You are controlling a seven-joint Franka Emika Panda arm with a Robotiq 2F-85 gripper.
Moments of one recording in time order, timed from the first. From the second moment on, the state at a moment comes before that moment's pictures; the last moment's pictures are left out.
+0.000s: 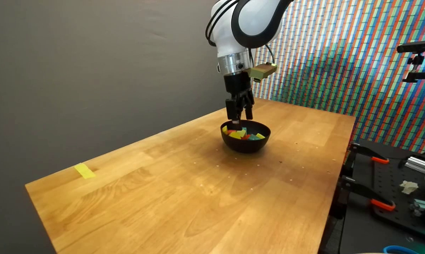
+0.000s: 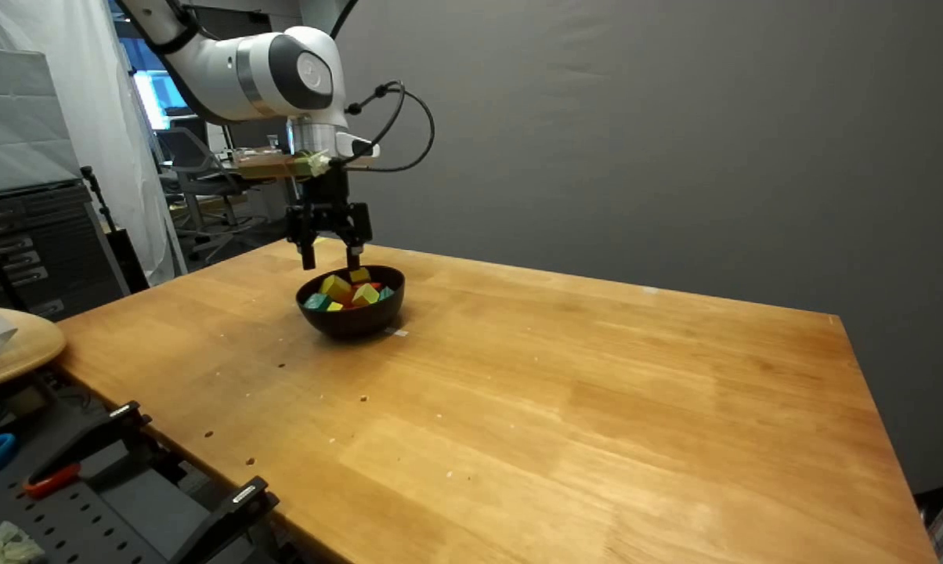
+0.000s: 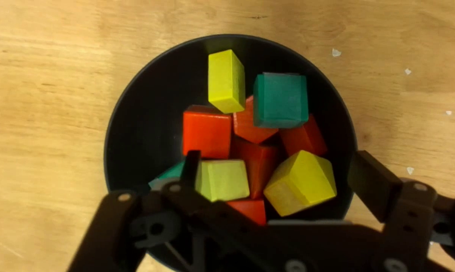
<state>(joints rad) 0.18 0.42 0.08 -2.05 -0.12 2.23 0.16</state>
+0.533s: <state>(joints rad) 0.18 0.48 0.08 -2.06 -0.12 2.22 0.14</state>
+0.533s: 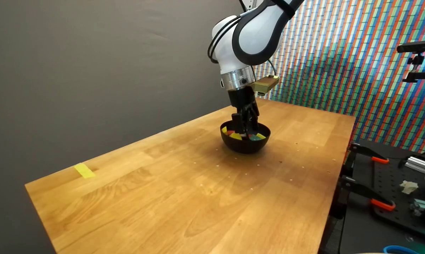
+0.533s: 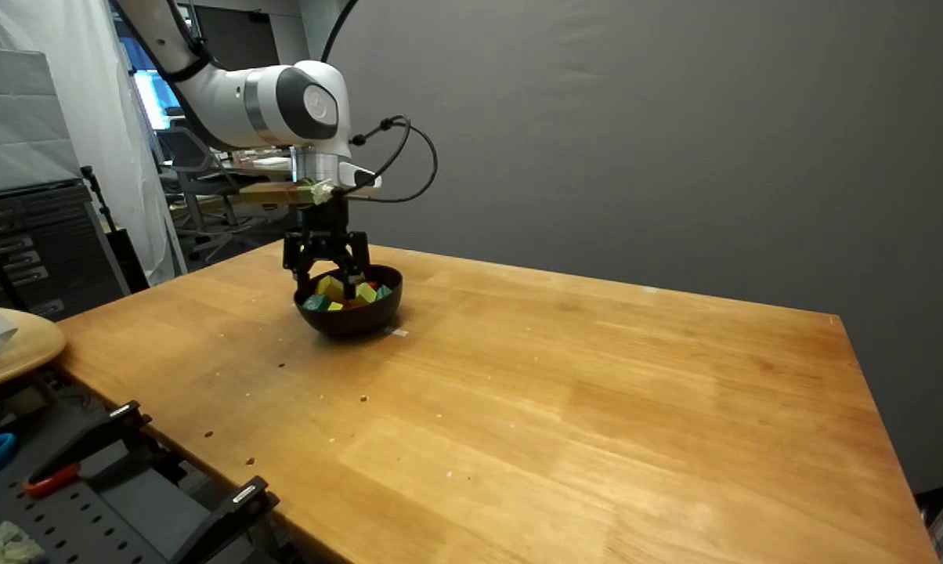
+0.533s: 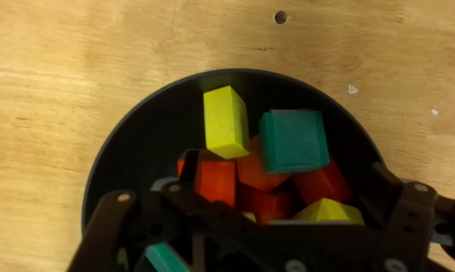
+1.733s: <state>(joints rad) 0.22 0.40 0.09 -2.05 -0.29 2.12 0.10</state>
